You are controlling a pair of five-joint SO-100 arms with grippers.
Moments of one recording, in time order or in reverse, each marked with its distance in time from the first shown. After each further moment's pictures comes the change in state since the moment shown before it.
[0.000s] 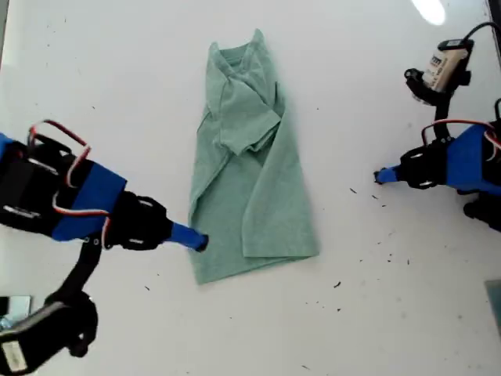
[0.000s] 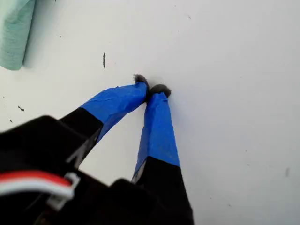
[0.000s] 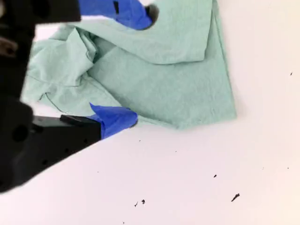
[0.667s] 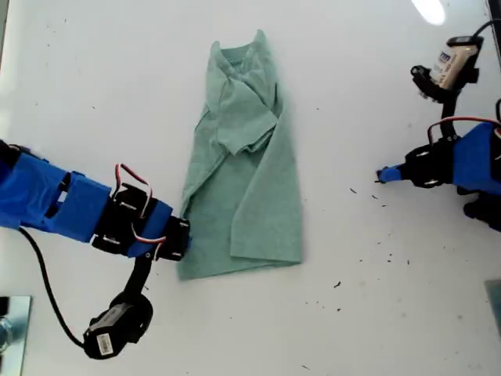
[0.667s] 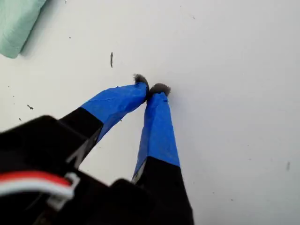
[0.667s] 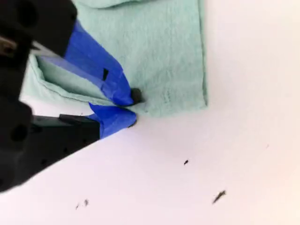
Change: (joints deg) arm 0 0.0 -16.1 10.5 -14.9 -1.0; arm 1 0.0 13.8 0.9 7.8 0.0
